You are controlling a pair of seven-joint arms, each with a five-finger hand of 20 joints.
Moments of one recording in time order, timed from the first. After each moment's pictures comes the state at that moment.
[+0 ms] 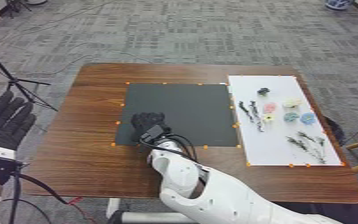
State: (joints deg) left arm 143.1 -48.8 -115.9 -128.0 4.4 14.3 23.8; right arm -62.7 -77.6 21.2 -87.0 -137.7 10.0 36.2
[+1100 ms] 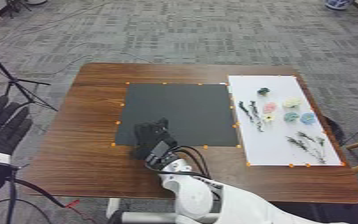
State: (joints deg) left arm 145.3 -50.4 -117.3 -128.7 4.3 14.3 23.3; right arm -64.3 -69.1 15.5 -95.7 -148.6 11.1 37.3
